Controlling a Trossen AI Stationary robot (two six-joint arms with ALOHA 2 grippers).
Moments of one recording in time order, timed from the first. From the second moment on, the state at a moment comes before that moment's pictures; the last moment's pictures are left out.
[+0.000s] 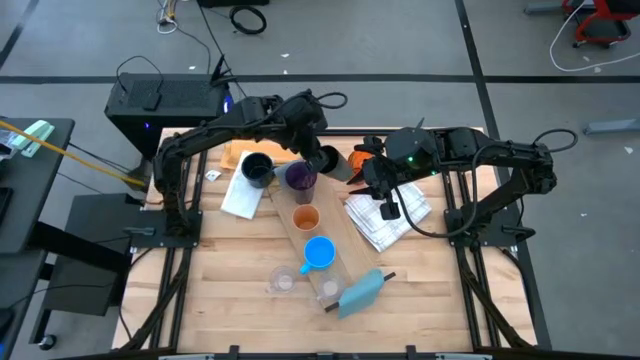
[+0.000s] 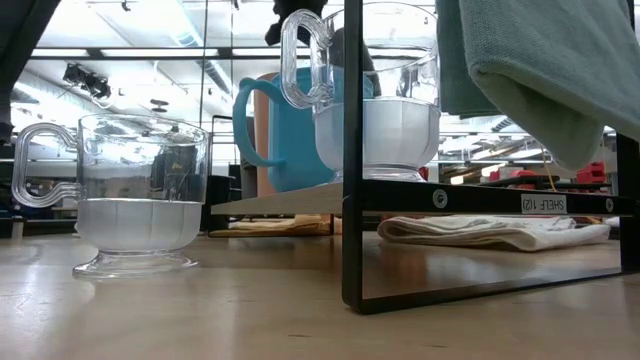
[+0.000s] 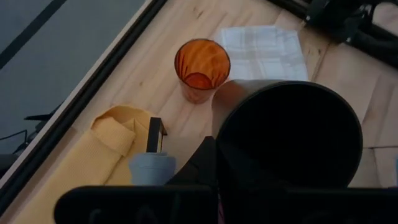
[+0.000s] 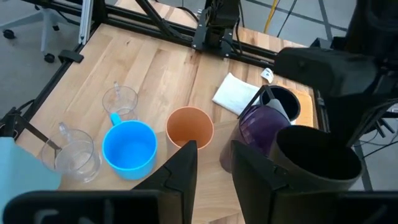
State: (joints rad) left arm 0.29 1.87 2.15 -1.19 -0.07 -0.24; right arm 0.05 1.43 1.74 -0.96 0.00 -0.22
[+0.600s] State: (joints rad) left arm 0.34 1.91 2.16 -1.18 -0.02 -0.15; right arm 0.05 1.43 1.74 -0.96 0.00 -0.19
